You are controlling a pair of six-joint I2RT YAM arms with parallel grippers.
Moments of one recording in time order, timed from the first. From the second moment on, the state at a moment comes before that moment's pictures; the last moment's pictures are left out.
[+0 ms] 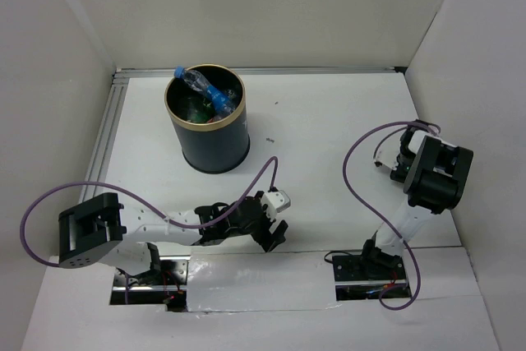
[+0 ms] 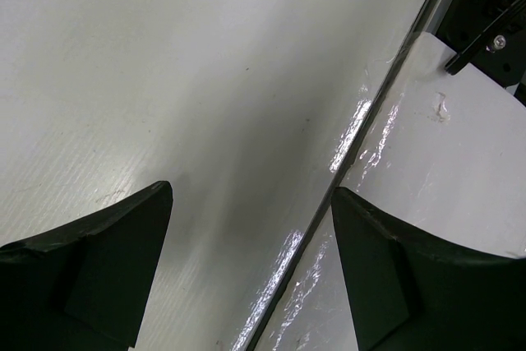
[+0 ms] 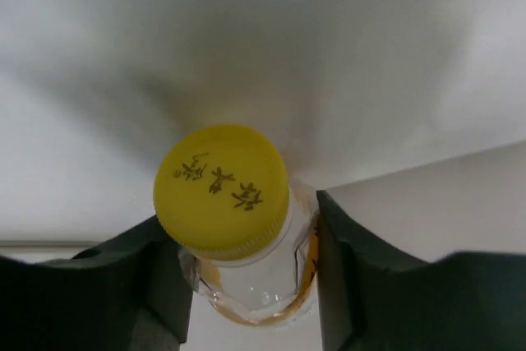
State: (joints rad) left arm -1.22 1.39 0.60 0.21 -0.05 -0.30; right arm -0.44 1.78 0.99 -0.58 0.35 -1.53
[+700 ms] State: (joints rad) left arm -1.23 1.13 0.49 0.17 -0.21 -0.35; right arm 0.23 1.51 1.85 -0.39 -0.96 -0.61
